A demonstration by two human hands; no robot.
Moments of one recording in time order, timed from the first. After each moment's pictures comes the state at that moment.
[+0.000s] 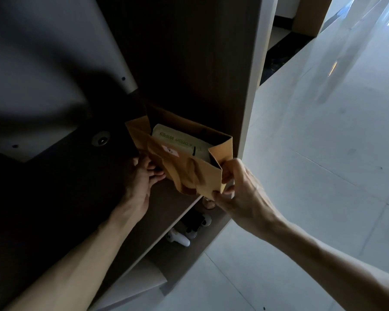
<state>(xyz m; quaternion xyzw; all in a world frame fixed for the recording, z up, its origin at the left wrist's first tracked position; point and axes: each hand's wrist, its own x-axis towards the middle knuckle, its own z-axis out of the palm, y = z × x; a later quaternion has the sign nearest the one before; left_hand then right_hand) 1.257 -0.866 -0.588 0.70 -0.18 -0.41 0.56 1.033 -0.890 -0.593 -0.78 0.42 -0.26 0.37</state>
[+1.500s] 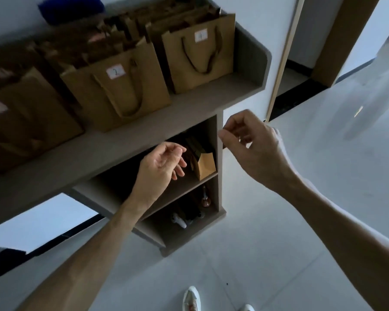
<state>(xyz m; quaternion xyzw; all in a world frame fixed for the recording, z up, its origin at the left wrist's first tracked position) 1.093 -0.728 -0.266 0.68 -0.46 -0.25 0.51 0.905 -0.844 -0.229 -0.80 0.27 -0.41 0.34</state>
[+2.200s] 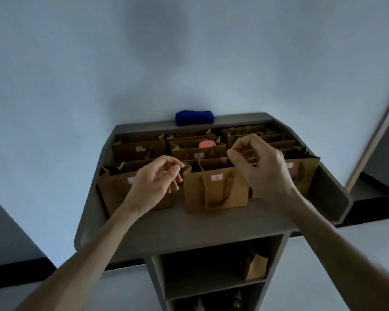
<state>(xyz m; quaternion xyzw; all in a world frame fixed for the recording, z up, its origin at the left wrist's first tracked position) 1.238 -0.663 -0.079 0.71 -0.47 -0.02 0.52 1.070 -0.850 -0.044 -0.84 0.07 -0.42 0.35</state>
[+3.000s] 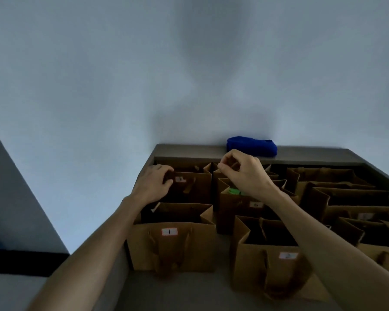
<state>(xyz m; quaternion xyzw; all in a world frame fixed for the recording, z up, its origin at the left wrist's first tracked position) 1.497 -0.674 -0.103 0.93 -0.31 0.08 0.20 1.347 -0.897 -0.054 -0.90 0.00 -0.26 0.35</state>
